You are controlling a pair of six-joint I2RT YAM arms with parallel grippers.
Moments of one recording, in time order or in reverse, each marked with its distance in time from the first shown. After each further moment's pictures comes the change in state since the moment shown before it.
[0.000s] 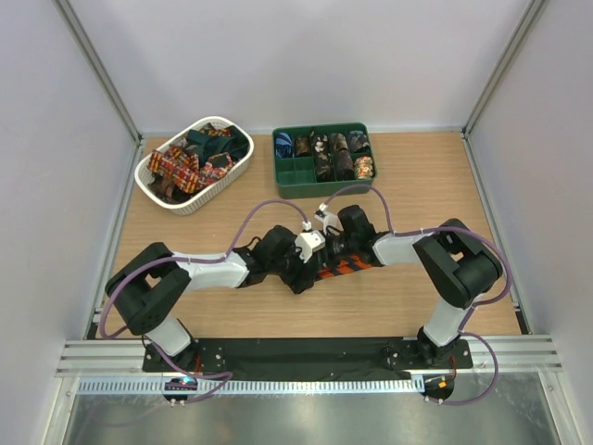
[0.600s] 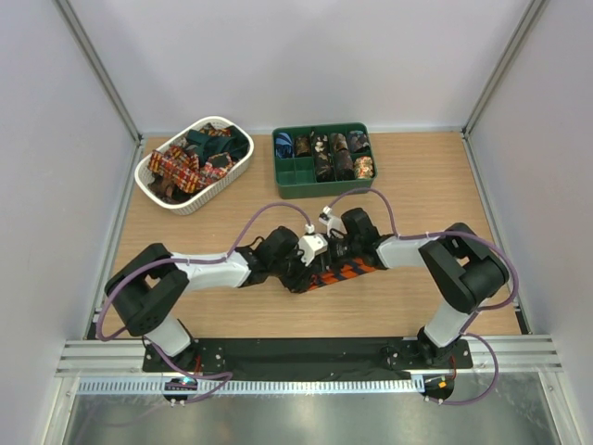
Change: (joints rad) left arm -0.016 -0.008 0.033 -0.107 0.004 -0.008; right arm -0.016 -0.031 -0.011 -0.076 -0.015 -0.013
